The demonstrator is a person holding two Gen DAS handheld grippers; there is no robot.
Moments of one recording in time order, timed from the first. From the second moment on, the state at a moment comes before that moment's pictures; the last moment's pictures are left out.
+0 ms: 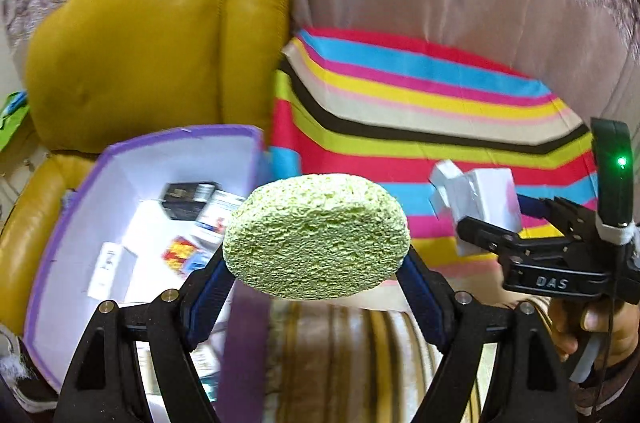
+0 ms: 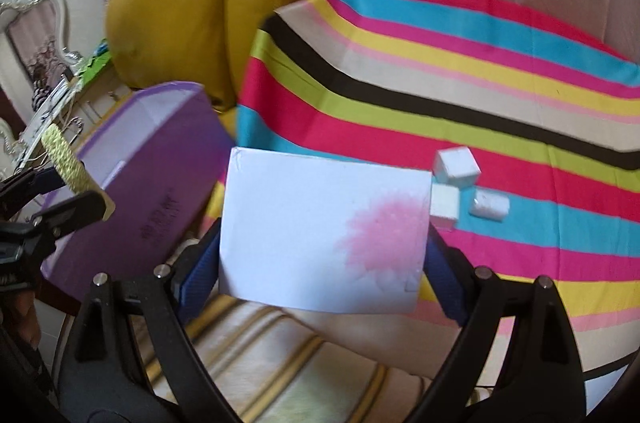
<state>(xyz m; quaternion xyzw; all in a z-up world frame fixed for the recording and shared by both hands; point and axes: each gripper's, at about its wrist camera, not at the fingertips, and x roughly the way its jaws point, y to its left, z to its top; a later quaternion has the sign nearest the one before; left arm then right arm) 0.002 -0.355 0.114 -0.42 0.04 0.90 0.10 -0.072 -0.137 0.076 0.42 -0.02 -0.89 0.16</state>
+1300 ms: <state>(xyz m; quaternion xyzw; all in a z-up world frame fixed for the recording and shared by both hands) 0.029 -0.513 0.078 -0.43 -0.05 0.90 0.01 -0.074 -0.356 0.089 0.40 0.10 -0.86 0.29</state>
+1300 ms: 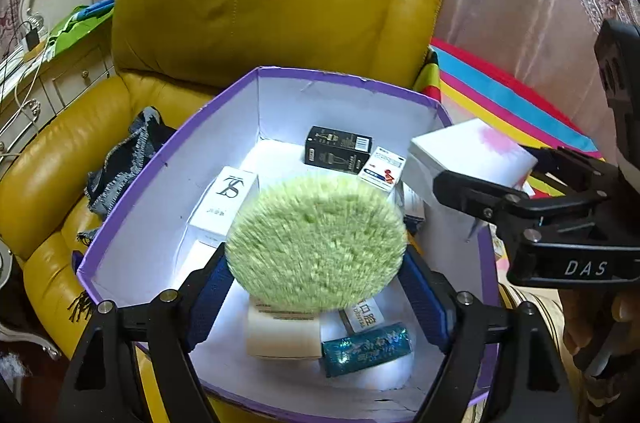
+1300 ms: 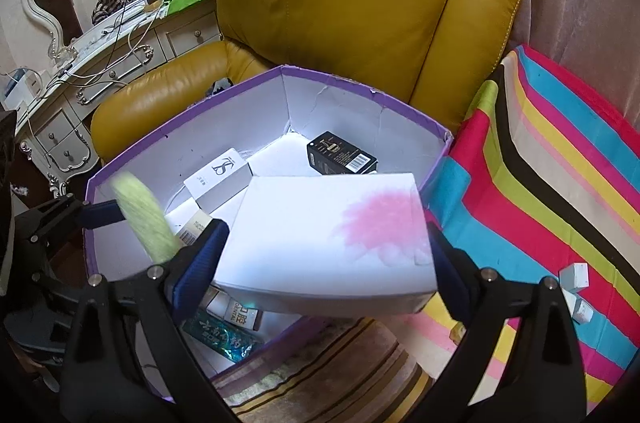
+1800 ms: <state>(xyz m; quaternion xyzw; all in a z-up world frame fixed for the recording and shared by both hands) 0.040 -0.501 0.095 -0.42 -0.05 0.91 0.02 -0.069 -0.327 0.103 0.38 0.07 -0.88 0.27</state>
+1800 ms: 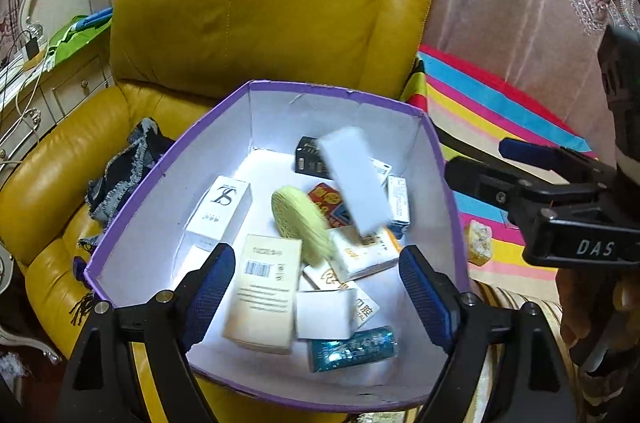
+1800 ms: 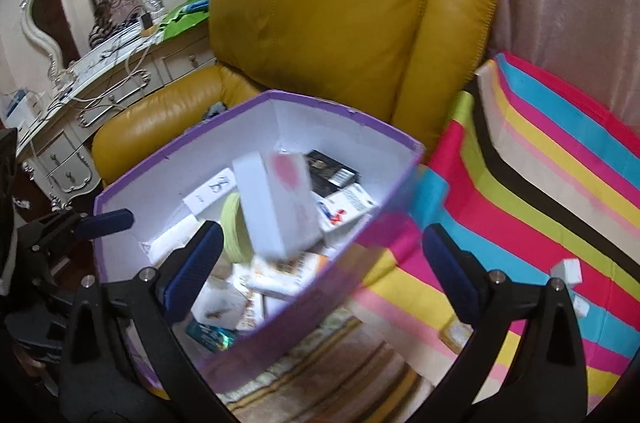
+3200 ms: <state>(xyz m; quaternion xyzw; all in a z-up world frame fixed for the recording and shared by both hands) 0.005 -0.292 0.077 -0.45 0.06 0.88 0.15 -0.057 -0.027 0.025 0.42 -0.05 -0.91 0.01</state>
